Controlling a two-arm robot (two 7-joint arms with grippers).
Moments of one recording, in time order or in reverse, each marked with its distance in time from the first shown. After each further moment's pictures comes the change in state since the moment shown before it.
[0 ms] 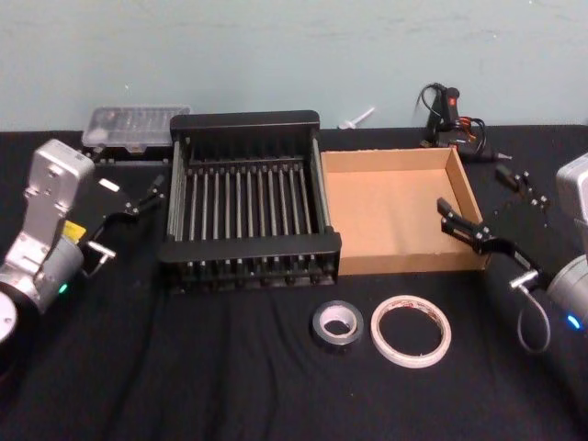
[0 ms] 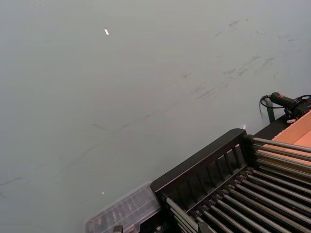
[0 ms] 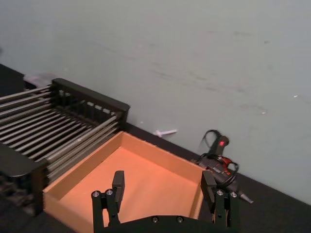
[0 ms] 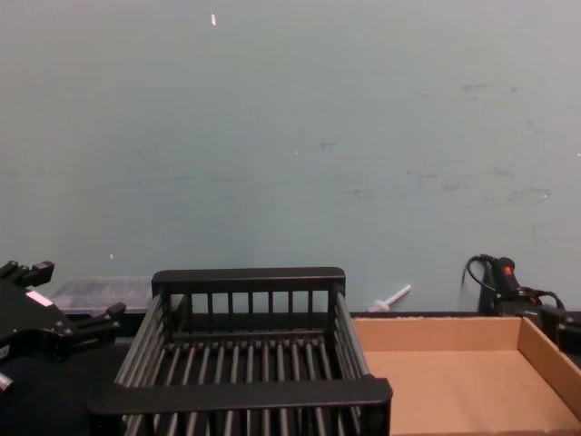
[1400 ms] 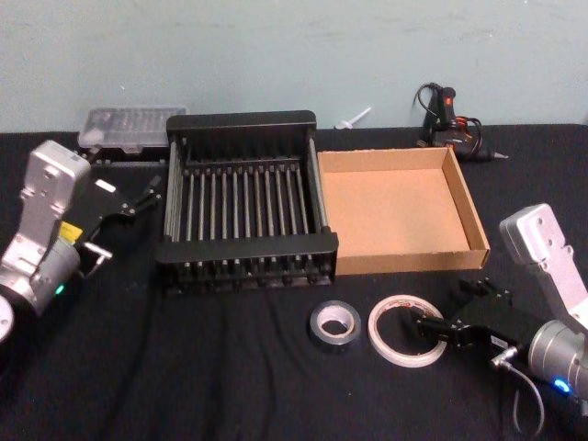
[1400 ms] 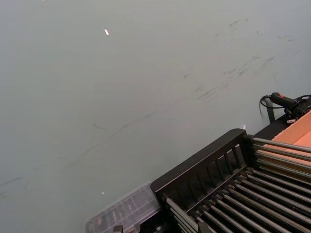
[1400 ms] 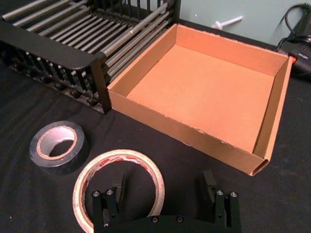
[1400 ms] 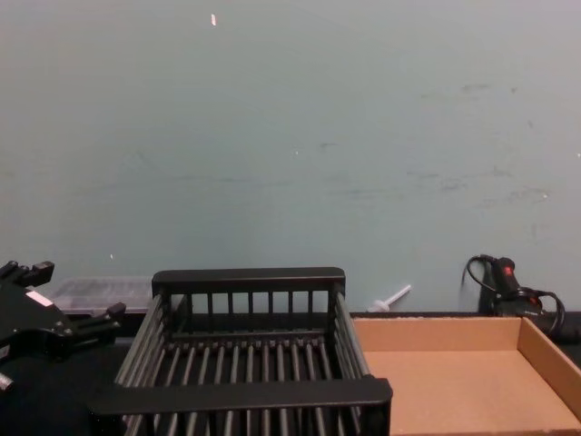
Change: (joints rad) left arm 0.000 0.000 0.000 0.000 0.000 0.000 0.000; right arm -0.109 -0.016 0.037 -0.107 0.078 0.459 0.134
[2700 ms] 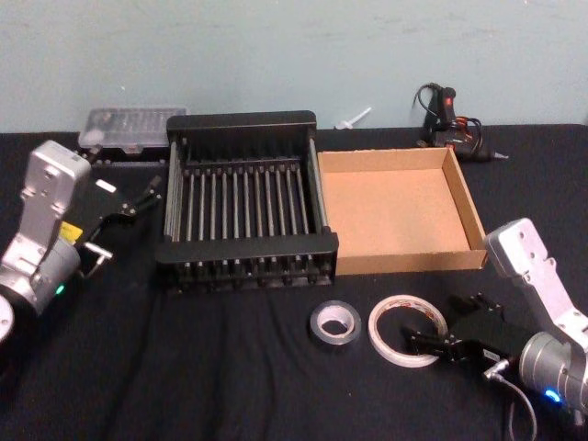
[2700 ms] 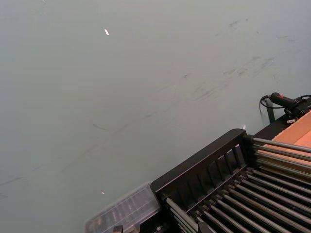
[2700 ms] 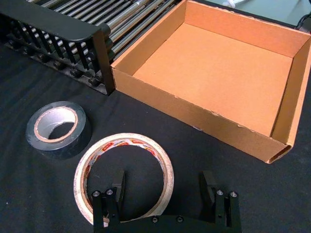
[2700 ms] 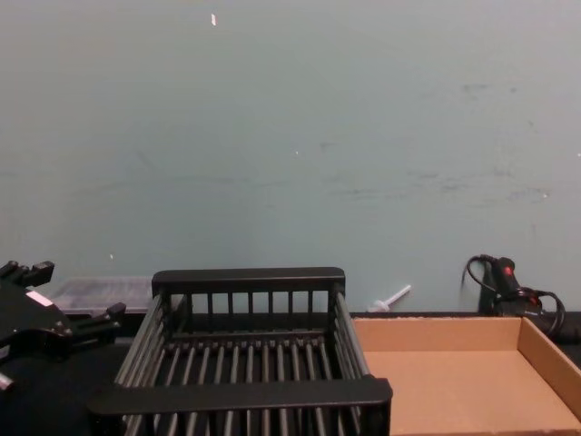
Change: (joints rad) left arm 0.000 0.000 0.000 0.000 0.000 0.000 0.000; right arm -0.004 -0.059 0.016 0.033 -0.092 0.043 0.058
